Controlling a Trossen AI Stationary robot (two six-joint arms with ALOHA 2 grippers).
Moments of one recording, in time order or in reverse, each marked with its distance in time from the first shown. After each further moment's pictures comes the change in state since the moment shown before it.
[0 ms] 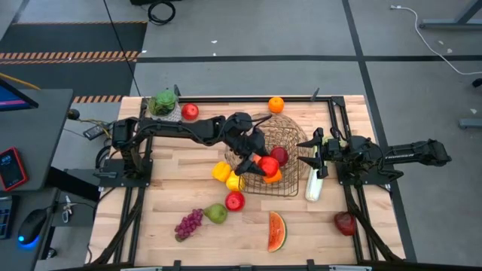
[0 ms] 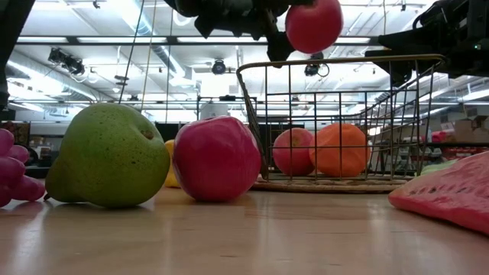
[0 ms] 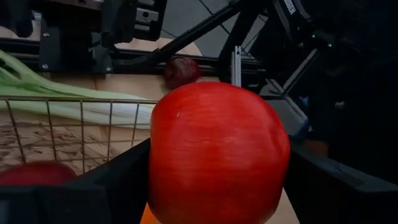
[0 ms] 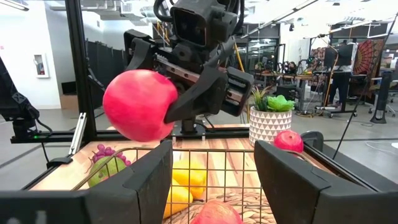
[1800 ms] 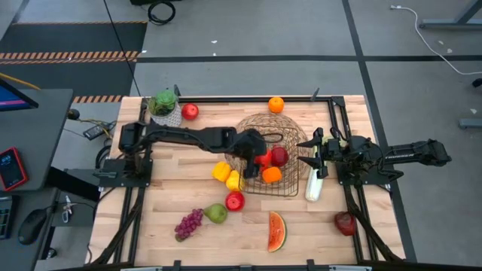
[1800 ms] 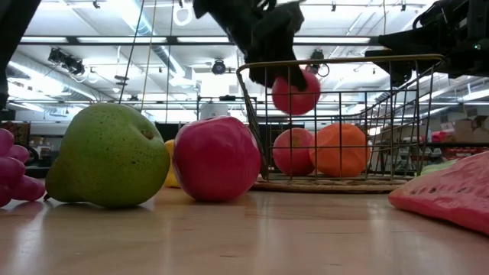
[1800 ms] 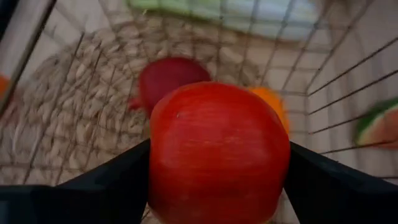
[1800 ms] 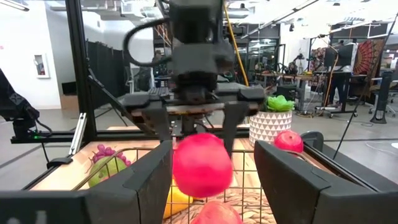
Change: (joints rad) left arm -0.081 0.080 0.145 -0.431 -0.688 0.116; right arm 0.000 0.000 0.000 0.000 0.000 0.000
